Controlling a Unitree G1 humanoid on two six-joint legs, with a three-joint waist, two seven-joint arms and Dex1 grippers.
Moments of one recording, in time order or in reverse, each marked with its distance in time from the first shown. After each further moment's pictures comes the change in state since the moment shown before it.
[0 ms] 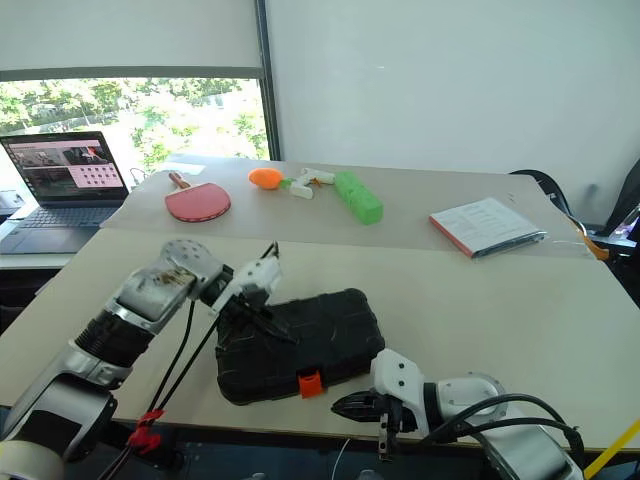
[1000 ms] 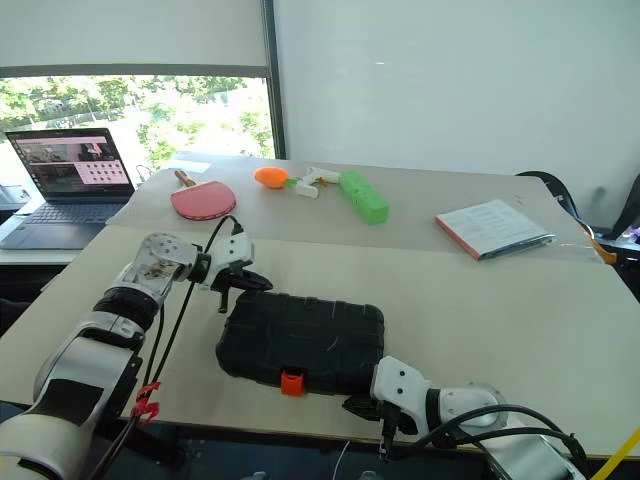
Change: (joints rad) left arm -0.172 -0.082 0.213 0.845 0.278 -0.587 0.221; right arm 0.048 -0.055 0.018 0.048 -0.097 -0.069 -0.137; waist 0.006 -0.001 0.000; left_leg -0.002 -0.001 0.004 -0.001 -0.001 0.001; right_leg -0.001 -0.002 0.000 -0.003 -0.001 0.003
